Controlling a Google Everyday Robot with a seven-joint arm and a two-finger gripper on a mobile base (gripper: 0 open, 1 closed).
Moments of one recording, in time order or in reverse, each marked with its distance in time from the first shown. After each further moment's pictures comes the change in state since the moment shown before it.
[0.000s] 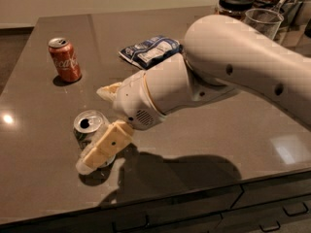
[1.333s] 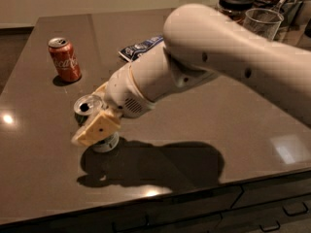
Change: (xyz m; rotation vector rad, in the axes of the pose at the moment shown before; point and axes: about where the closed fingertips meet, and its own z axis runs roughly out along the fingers) arm -0.002 -0.025 0.018 -0.017 0.062 0.001
